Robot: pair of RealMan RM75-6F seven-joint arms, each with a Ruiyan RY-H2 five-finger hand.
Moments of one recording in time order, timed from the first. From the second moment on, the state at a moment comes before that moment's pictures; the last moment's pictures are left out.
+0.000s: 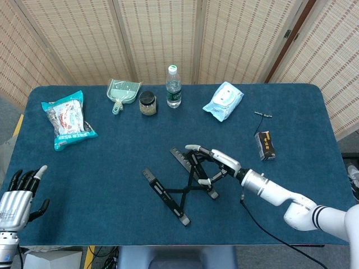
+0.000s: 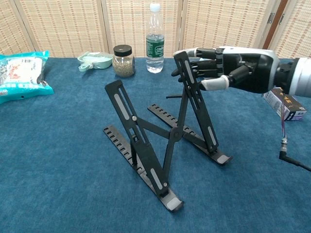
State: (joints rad) left arm -0.10 -1.13 -0.03 -1.65 1.49 1.47 0.16; right arm 0.85 -1.37 -0.06 -1.25 -1.75 1.04 1.52
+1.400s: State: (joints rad) left arm -0.10 -1.13 -0.02 -1.67 1.50 1.47 0.18; right arm 0.71 -1.29 -0.15 -1.36 -1.76 1.19 1.36
